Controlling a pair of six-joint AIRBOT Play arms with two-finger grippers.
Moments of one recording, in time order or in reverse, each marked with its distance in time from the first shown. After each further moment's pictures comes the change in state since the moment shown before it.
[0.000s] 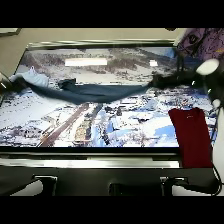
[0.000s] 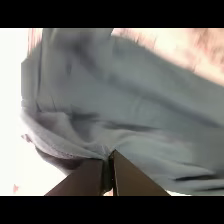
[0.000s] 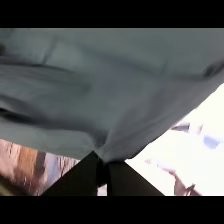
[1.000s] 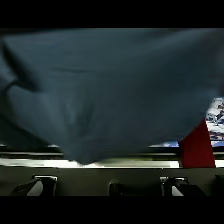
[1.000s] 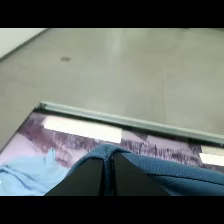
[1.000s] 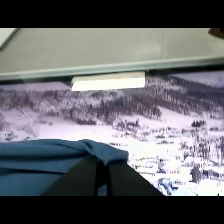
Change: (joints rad) left arm -0.053 0.363 0.490 0.471 -0.094 -0.267; right arm 0.026 0.454 0.430 -0.446 0.161 0.388
